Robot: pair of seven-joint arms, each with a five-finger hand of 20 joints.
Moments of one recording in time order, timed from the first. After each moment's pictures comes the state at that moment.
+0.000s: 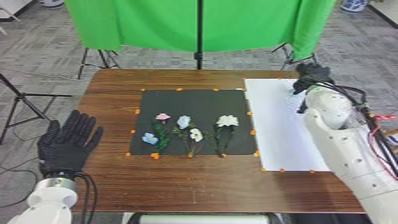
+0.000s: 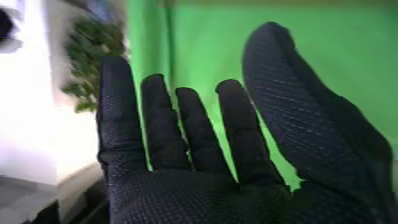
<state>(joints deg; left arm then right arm) 125.2 -66.7 -98.9 -126.1 2.1 20.5 14.9 -65.4 -58.9 71.8 -79.1 -147.3 -16.5 22.4</state>
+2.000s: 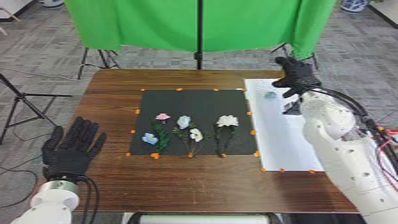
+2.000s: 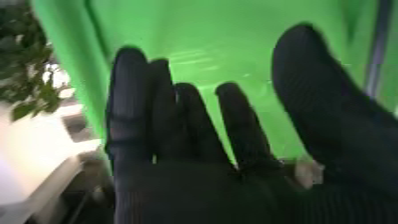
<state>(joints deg) 125.7 -67.3 -99.0 -125.4 -0.9 21.9 13.6 -71.0 -58.3 72.8 -85.6 -139.5 -6.1 8.2</state>
